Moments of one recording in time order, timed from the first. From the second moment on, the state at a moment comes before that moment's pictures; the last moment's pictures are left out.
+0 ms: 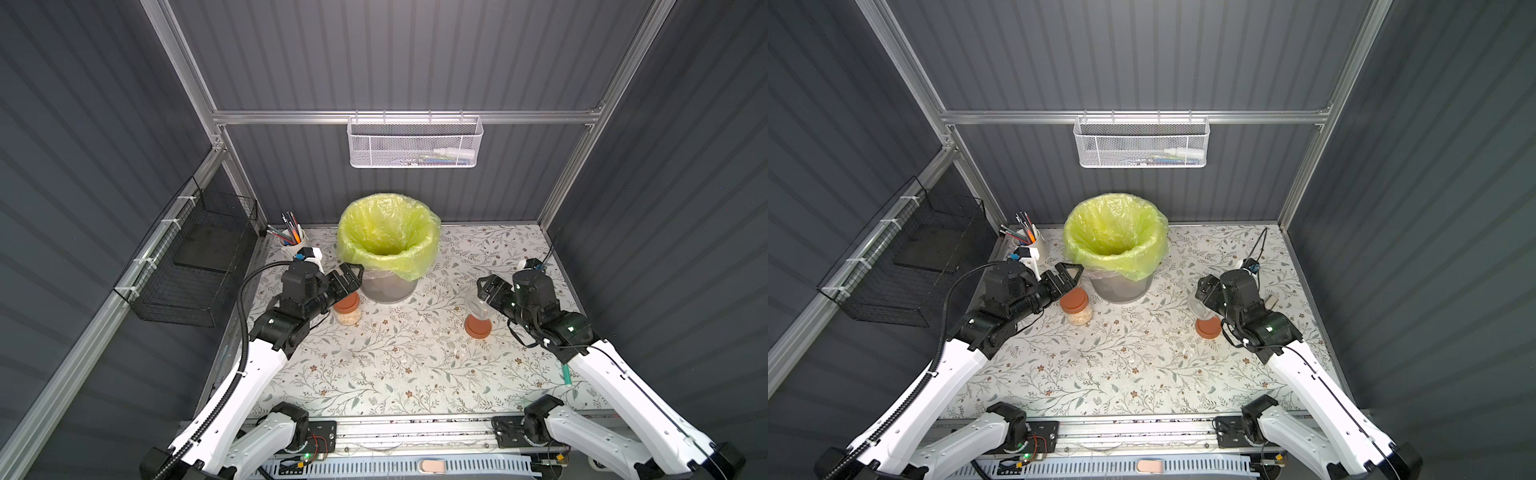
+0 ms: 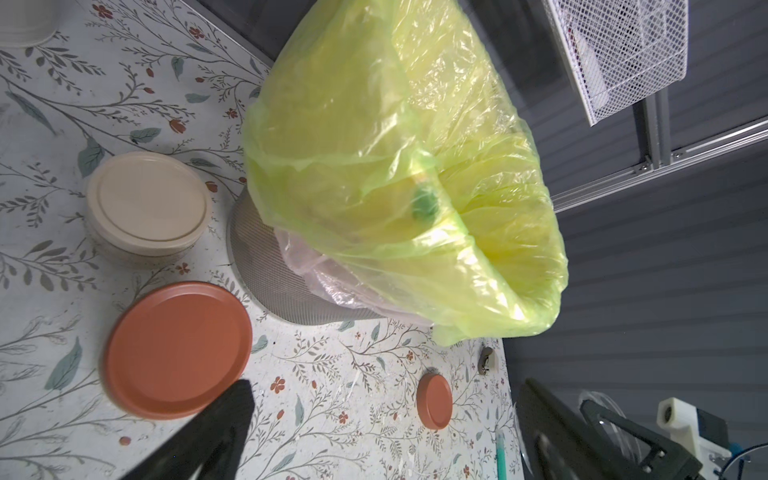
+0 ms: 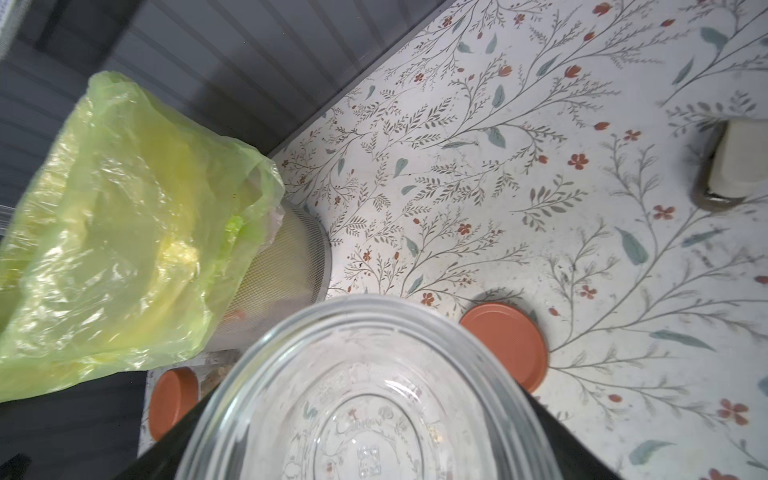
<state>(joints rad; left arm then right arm) -0.40 0.97 0.92 -0.39 0.13 -0.81 0.46 0.94 0.92 -0.61 0.24 0.83</state>
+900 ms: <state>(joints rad) -0.40 0.94 0.86 -0.40 0.07 -0.60 0.40 1.36 0.93 -0.35 0.53 0.74</state>
